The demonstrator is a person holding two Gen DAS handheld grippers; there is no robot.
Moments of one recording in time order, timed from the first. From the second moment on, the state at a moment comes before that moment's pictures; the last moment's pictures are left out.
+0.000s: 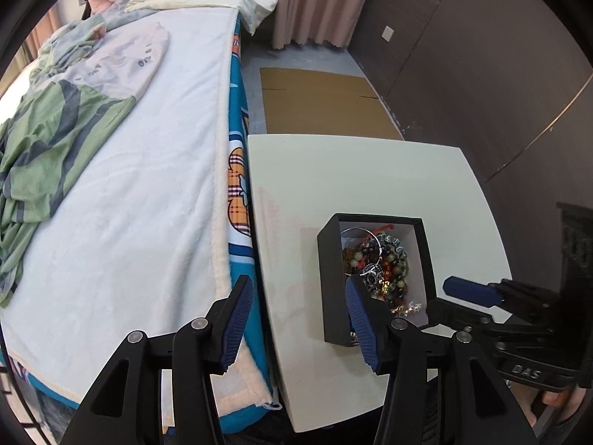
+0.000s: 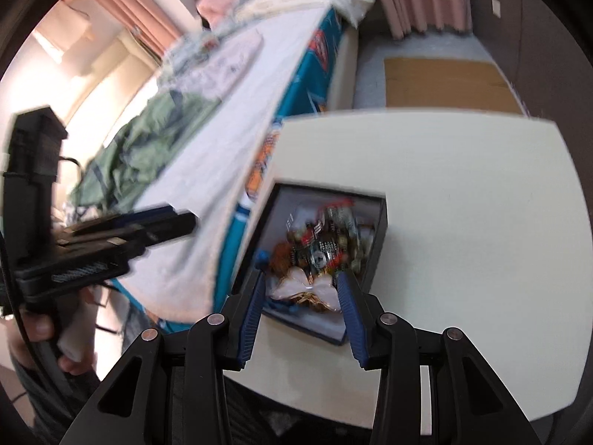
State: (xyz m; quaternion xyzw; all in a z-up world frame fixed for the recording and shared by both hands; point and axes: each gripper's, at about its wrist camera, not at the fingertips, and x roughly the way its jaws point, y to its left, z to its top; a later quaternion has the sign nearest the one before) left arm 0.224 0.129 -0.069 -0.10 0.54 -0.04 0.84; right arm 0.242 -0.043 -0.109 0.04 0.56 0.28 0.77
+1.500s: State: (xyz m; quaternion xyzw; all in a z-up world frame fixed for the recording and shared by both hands) left arm 0.065 0.044 0.029 -0.05 0.33 -0.06 0.94; right arm 0.123 -0.186 -0.003 0.07 0.41 0.16 0.89
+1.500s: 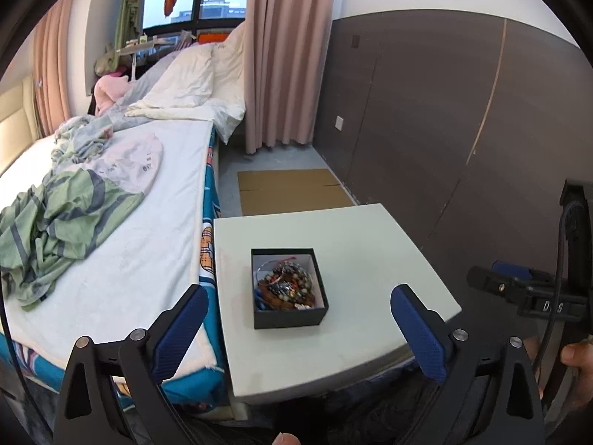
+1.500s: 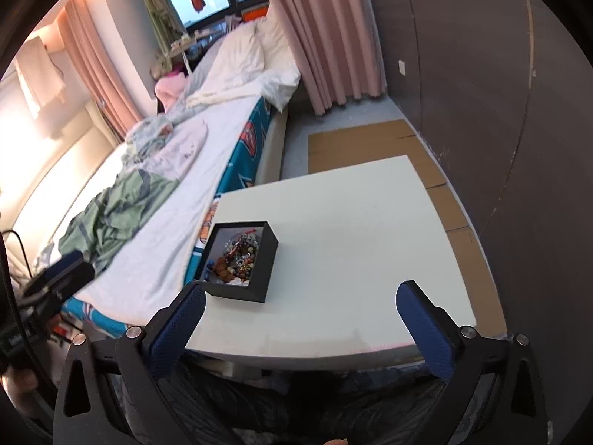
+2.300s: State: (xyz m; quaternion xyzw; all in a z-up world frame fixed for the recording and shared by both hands) left arm -0.058 0.028 0.044 -0.04 0.25 -0.05 0.97; right arm 0.012 -0.200 0.025 0.03 0.32 0.16 0.93
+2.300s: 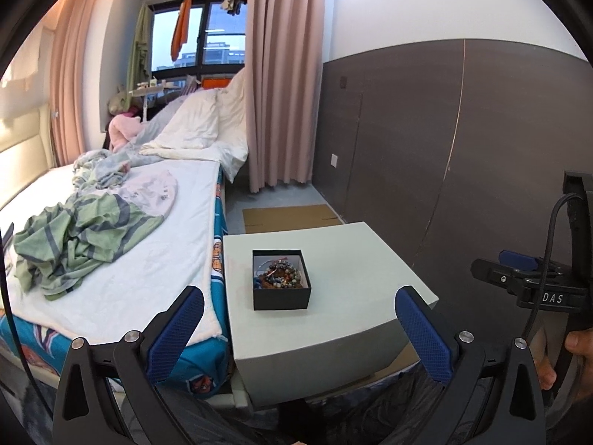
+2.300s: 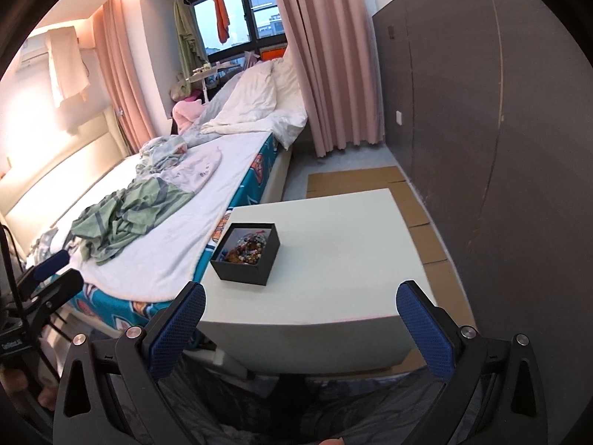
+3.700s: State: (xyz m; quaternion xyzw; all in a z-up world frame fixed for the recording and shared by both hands) left arm -0.083 0.042 0.034 -0.05 0.23 -0.04 0.97; right arm -0.022 -0.188 0.015 0.03 0.30 0.17 0.94
